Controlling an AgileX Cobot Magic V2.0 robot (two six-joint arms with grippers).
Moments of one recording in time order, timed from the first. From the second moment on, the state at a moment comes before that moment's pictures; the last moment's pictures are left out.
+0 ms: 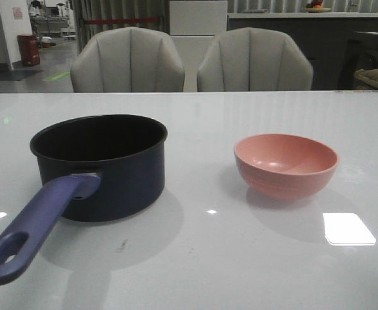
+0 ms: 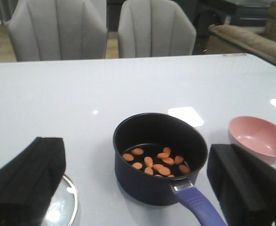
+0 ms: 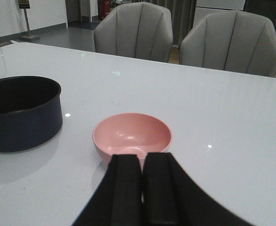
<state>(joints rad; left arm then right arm) -0.20 0.39 -0.55 -0.17 0.47 0.04 0.32 0.09 -0.10 0.25 0.15 -0.22</state>
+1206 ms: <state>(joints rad) 0.13 1.61 -1.14 -0.03 0.87 -0.03 0.32 0.09 -0.10 0.25 0.15 -0.22</state>
